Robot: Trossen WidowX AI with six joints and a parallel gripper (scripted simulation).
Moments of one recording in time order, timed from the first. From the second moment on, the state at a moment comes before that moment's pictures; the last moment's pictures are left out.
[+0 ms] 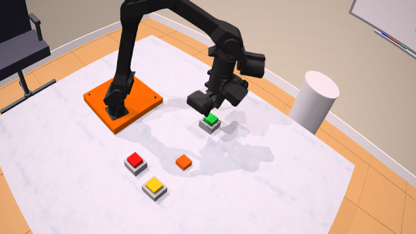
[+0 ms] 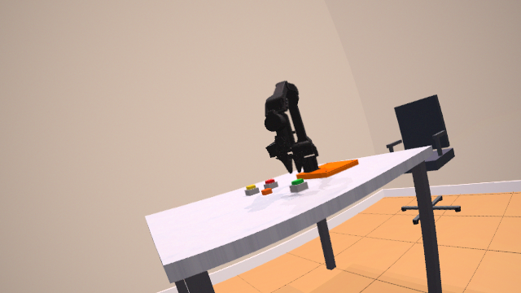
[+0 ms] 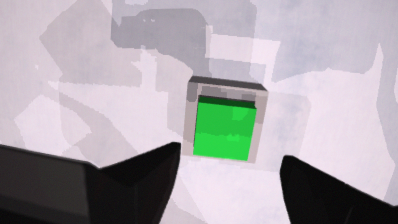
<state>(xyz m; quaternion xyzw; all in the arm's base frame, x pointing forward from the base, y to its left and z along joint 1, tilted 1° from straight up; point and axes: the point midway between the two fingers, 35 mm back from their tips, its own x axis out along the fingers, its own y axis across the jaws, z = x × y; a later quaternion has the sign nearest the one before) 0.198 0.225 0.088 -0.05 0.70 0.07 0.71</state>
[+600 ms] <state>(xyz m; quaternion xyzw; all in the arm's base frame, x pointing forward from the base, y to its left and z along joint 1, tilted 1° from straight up) 0.200 0.228 0.082 -0.04 0.69 0.07 0.72</state>
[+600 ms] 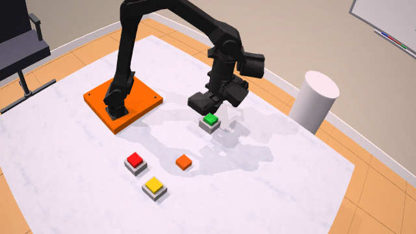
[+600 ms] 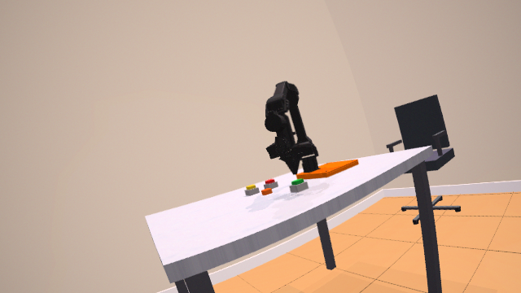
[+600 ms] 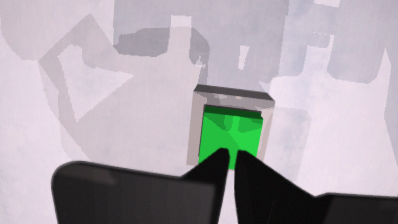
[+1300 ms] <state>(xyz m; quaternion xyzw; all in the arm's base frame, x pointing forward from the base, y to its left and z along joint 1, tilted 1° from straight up) 0.201 0.229 0.055 -0.04 0.69 0.07 0.72</state>
